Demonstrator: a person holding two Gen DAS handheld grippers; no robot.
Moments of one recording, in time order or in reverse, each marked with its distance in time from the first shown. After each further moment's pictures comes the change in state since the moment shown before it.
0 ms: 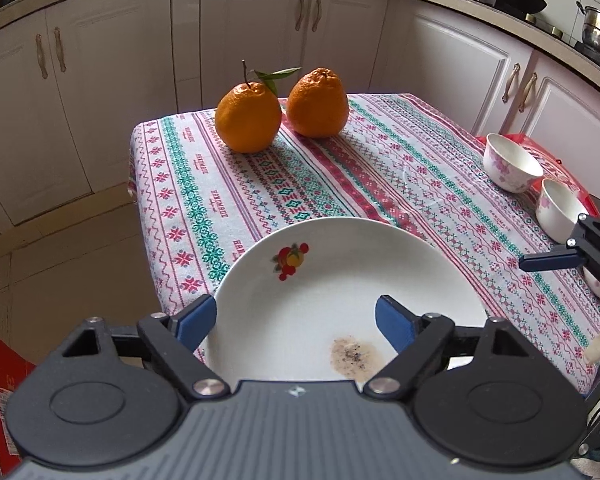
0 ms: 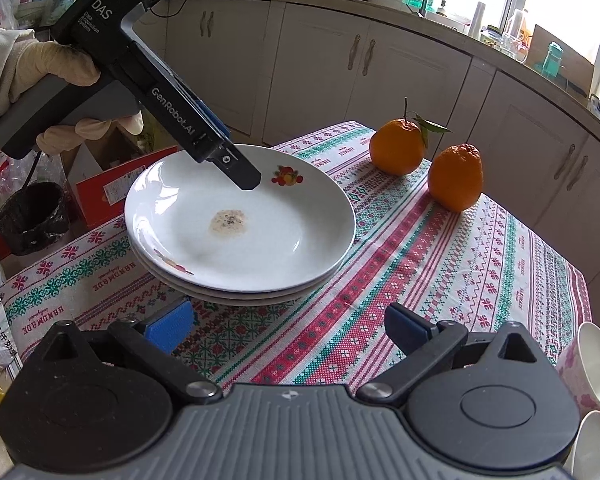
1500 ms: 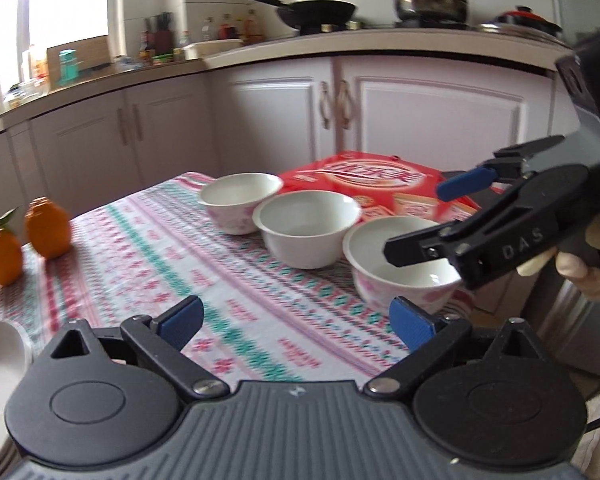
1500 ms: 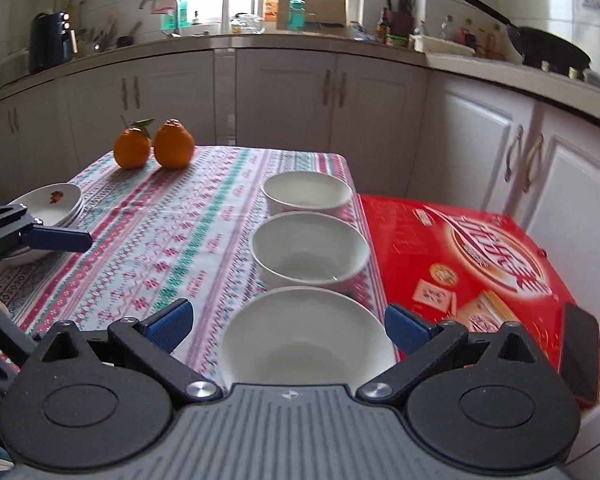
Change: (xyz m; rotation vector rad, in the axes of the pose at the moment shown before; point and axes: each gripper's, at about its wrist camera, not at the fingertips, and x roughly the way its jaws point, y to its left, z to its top) left arm 0.010 -0.315 -0.054 0.348 -0.295 -0.164; right arm -0.171 -0.136 -0.171 0.507 -0.067 -0.400
